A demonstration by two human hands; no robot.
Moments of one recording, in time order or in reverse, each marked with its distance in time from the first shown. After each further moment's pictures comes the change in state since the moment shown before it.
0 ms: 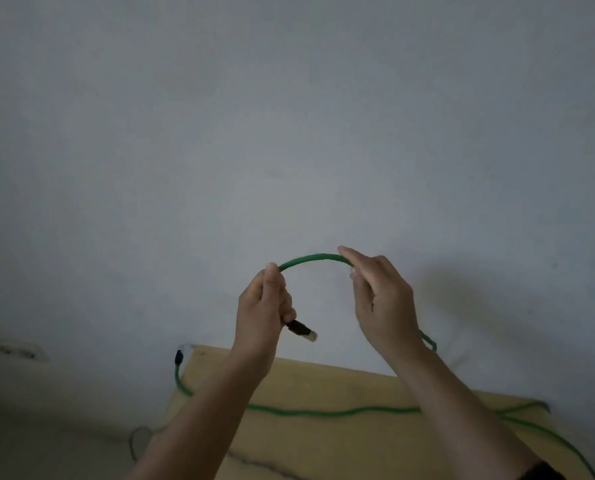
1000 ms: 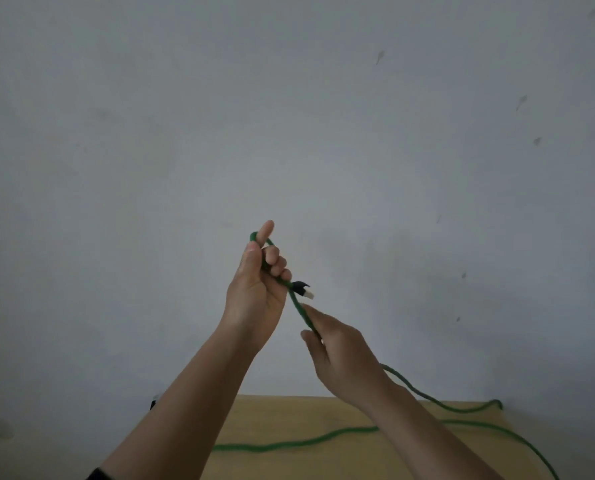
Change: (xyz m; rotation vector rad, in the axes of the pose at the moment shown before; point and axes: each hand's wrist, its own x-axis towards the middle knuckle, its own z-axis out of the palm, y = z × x) left_hand -0.013 0.075 0.071 -0.499 -0.341 0.019; right_hand -0.029 -0.039 -0.055 -0.001 -0.276 0.070
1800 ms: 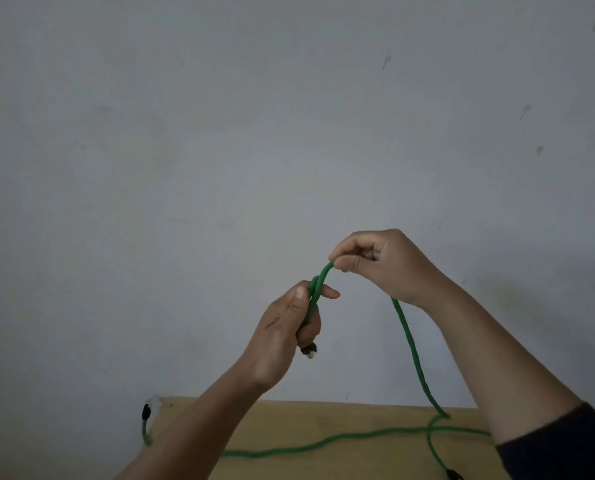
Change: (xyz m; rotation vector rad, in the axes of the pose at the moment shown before) left_hand -0.030 -0.022 -0.012 0.751 -0.367 0.049; right_hand 0.075 -0.001 -0.108 0.321 -0.099 0.155
